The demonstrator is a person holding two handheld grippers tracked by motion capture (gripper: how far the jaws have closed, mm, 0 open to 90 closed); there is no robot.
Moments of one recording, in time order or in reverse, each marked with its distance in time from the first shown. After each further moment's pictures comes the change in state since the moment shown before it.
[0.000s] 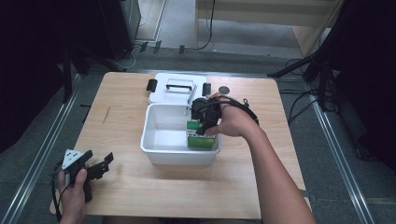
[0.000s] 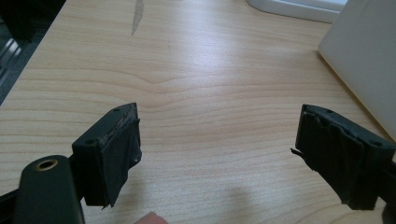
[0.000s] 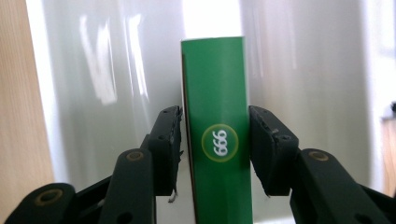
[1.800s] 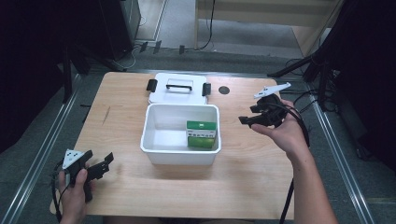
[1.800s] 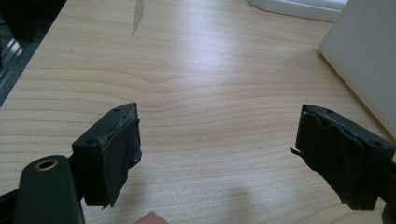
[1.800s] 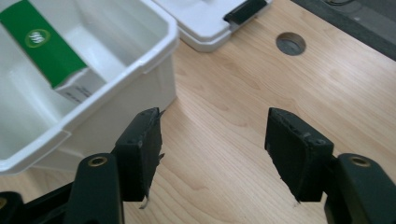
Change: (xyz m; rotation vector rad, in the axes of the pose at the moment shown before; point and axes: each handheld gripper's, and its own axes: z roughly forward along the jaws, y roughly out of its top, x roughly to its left) left arm 0.000 0.000 0.000 0.001 0.005 0.007; right arm -0.004 -0.162 -0.047 -0.402 -0.272 0.654
